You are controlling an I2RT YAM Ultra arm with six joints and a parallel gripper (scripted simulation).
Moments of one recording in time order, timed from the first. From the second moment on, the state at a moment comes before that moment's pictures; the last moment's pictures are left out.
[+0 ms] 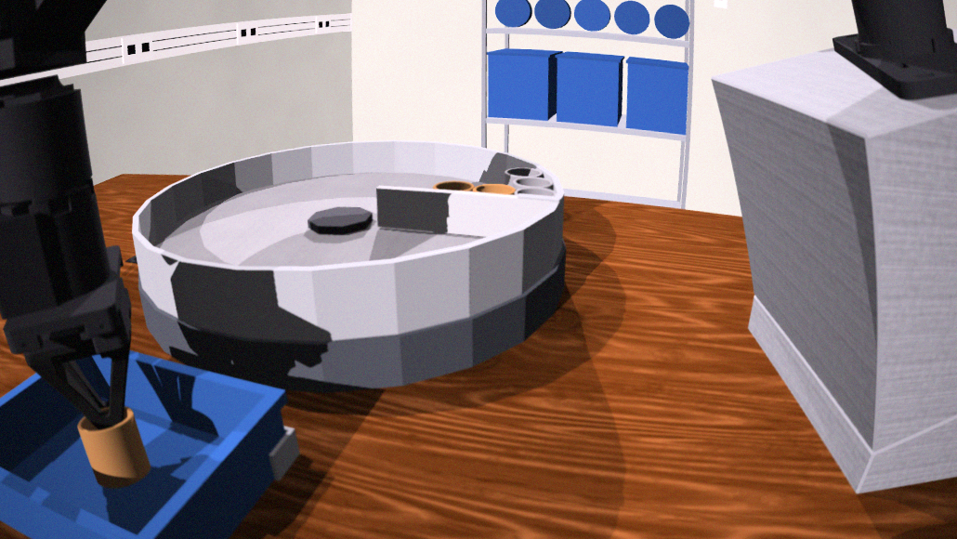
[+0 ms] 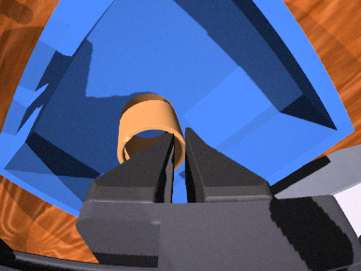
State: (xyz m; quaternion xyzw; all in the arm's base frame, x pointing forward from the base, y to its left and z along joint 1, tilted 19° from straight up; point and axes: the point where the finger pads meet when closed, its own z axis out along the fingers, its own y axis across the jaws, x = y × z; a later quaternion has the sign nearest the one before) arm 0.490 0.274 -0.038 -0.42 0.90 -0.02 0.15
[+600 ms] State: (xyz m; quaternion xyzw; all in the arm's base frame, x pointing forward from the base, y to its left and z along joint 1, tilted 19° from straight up) arm 0.492 0.275 -0.038 -0.42 0.90 -0.02 0.15
